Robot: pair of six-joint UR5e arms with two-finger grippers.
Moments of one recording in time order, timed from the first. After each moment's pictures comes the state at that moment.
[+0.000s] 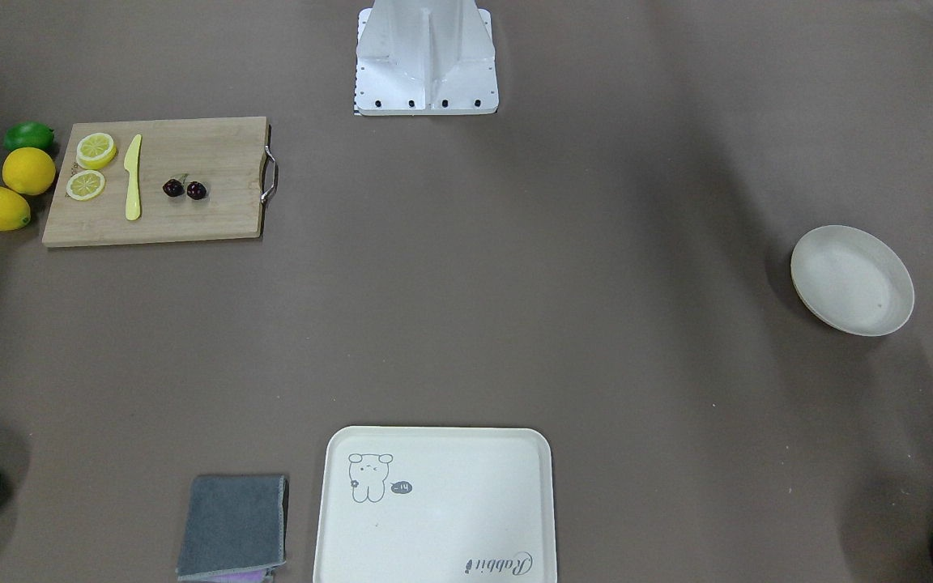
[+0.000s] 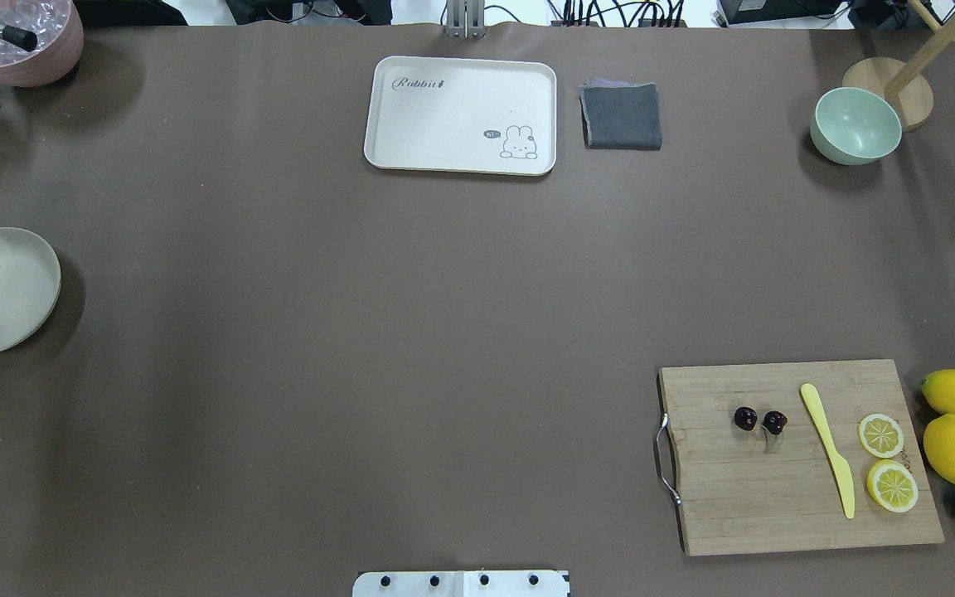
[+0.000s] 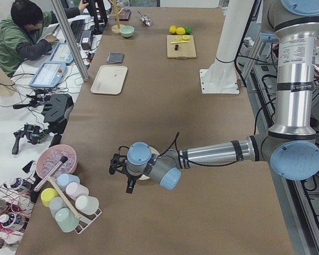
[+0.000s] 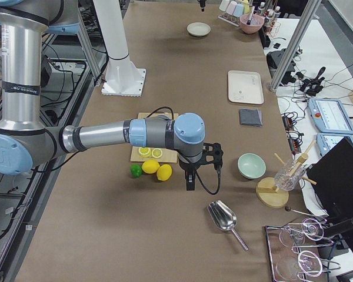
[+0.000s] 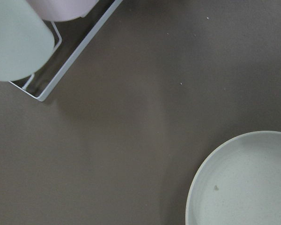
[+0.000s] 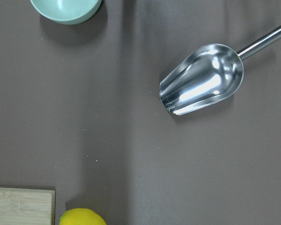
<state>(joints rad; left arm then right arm) -1.38 -1.53 -1.34 -2.38 -2.32 -0.40 1.65 -1.68 1.87 -1.74 2.39 -0.09</state>
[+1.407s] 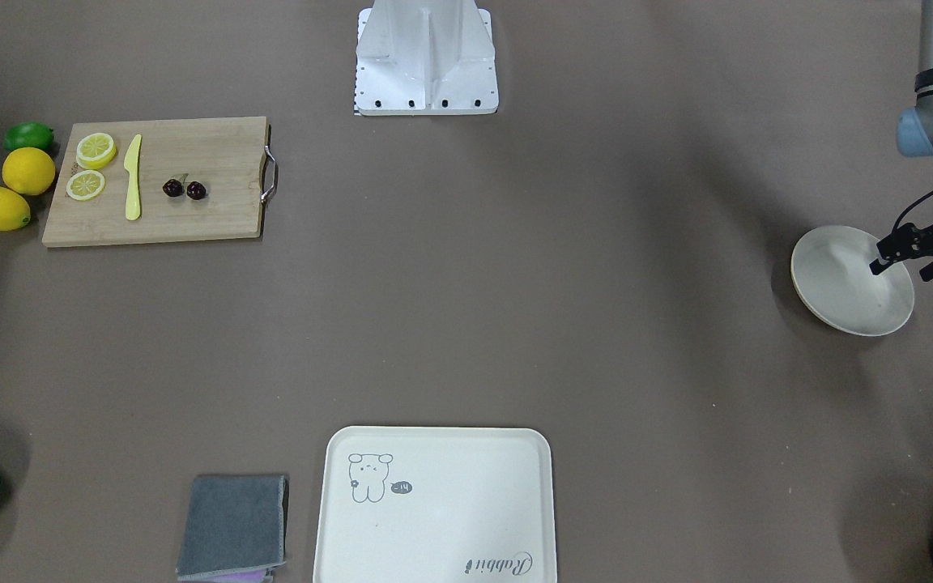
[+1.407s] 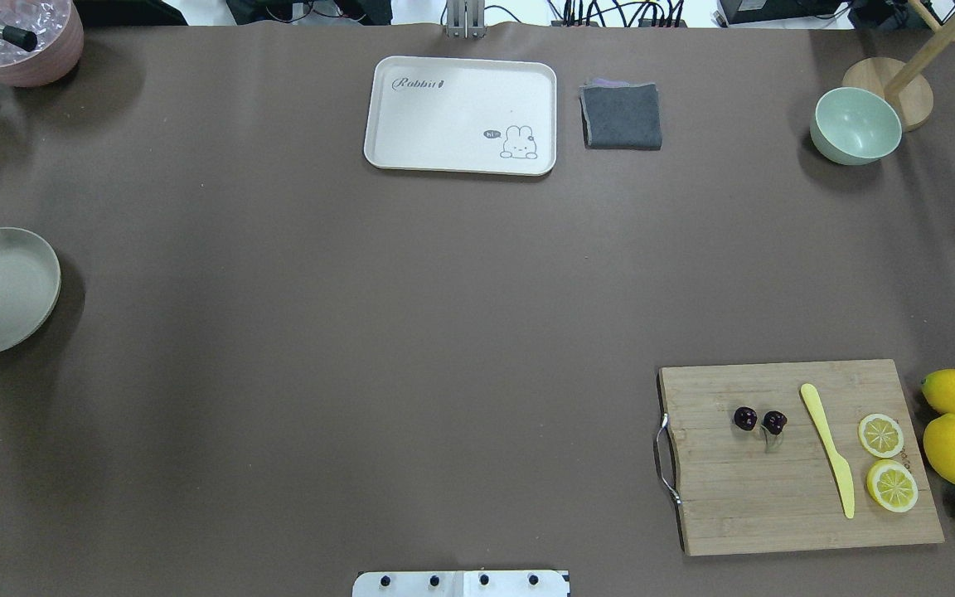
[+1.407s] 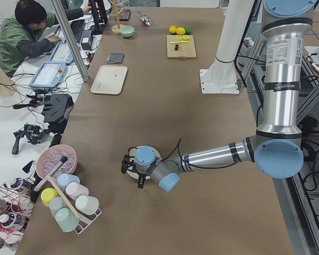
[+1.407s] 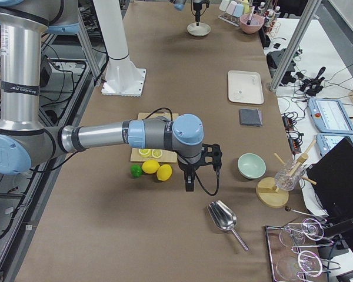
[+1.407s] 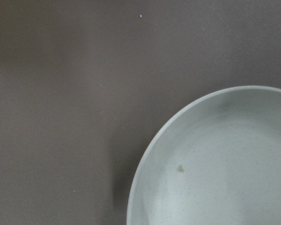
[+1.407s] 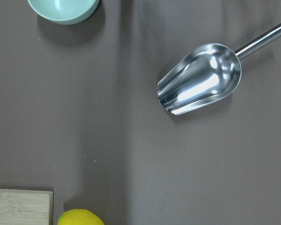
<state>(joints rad) -1.19 -1.54 -1.23 -2.53 -2.32 -0.57 1.65 -1.69 1.87 -1.72 2.39 -0.07</state>
